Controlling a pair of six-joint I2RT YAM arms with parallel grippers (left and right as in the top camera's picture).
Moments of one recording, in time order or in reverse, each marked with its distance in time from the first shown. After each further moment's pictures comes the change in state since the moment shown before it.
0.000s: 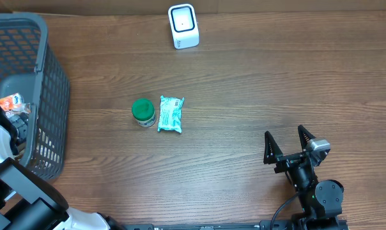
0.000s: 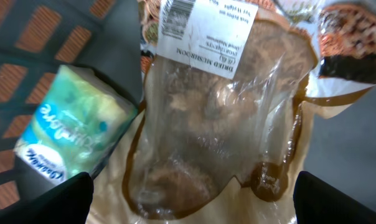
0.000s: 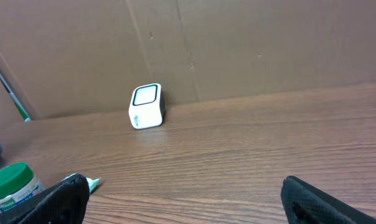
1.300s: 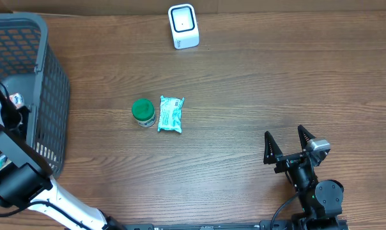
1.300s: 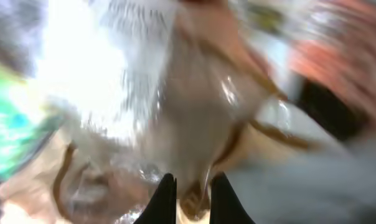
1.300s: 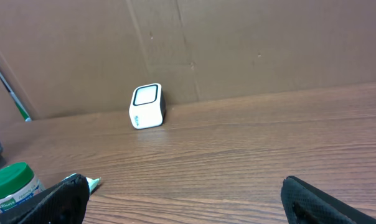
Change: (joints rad) left arm -0.059 0.327 0.438 -0.491 0.012 -0.146; right arm 0.000 0.000 0.000 -0.001 0.000 0.000
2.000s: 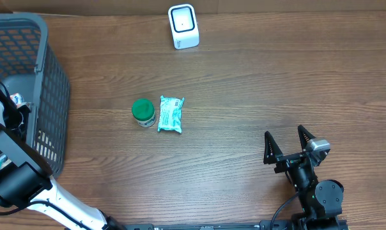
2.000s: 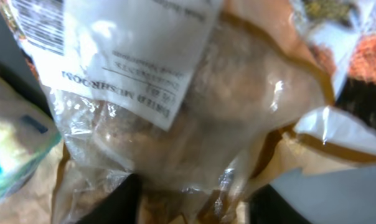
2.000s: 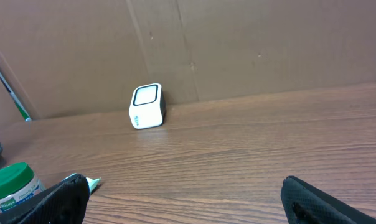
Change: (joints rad) left arm 0.001 0.010 -0.055 0.119 0.006 0.028; right arm 0.000 0.000 0.000 0.001 0.000 0.000
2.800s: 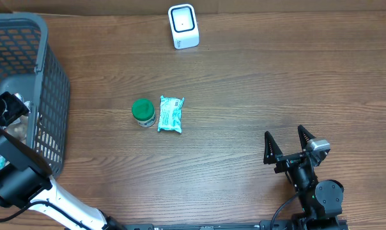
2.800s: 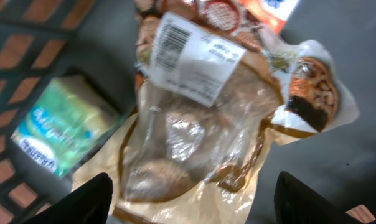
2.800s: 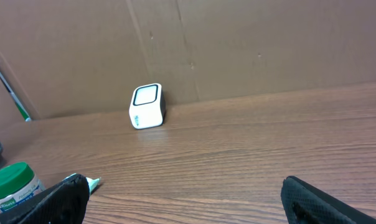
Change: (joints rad) left arm 0.000 0.000 0.241 -0.198 0.006 -0.072; right arm 0.000 0.000 0.000 0.000 0.000 0.000
